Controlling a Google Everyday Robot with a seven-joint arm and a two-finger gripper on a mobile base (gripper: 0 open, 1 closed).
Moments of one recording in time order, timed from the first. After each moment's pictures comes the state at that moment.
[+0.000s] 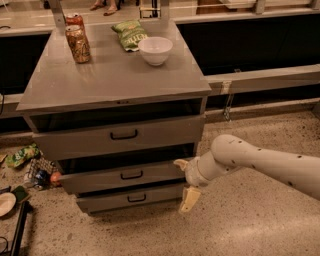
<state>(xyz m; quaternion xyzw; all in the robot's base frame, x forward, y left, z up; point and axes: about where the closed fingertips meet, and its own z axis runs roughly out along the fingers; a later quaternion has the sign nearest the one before) 0.519 -0.063 0.541 -0.70 0.65 0.17 0.24</state>
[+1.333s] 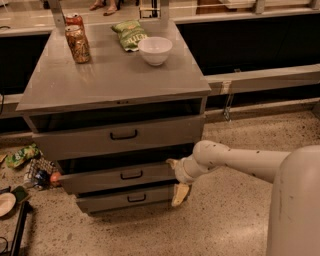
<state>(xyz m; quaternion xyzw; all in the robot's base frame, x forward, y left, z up) 0.588 -0.042 0.446 -0.73 0.63 0.13 0.24</state>
